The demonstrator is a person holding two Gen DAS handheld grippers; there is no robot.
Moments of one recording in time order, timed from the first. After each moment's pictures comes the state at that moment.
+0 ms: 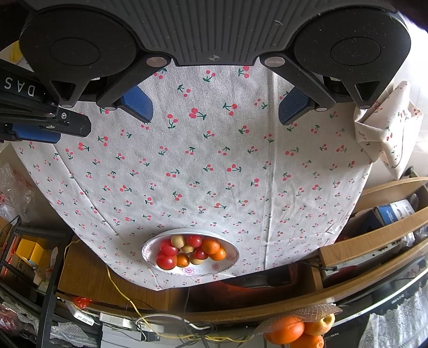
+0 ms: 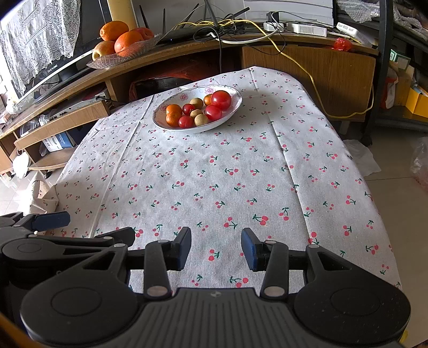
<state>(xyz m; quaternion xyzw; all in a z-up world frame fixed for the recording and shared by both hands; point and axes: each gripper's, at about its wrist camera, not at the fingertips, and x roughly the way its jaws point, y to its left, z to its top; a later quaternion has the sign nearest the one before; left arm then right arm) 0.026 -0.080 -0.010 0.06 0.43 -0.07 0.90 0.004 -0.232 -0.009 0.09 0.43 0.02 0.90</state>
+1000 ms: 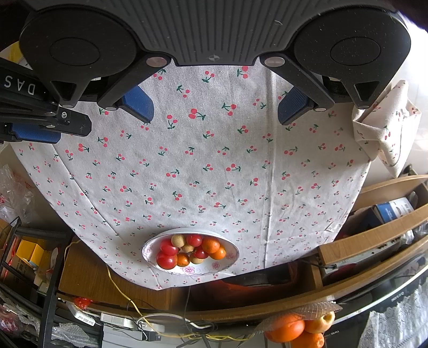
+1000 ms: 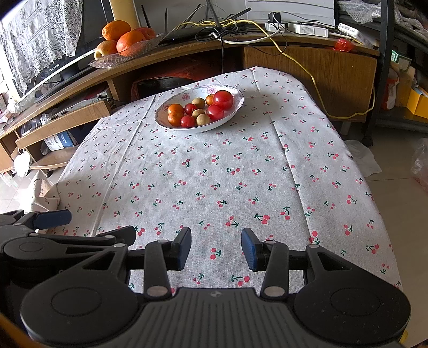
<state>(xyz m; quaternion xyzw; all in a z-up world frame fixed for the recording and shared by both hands) 0.024 -0.079 -0.008 0.07 0.43 -0.08 0.90 0.001 -0.232 -0.009 0.09 0.43 0.02 0.90</state>
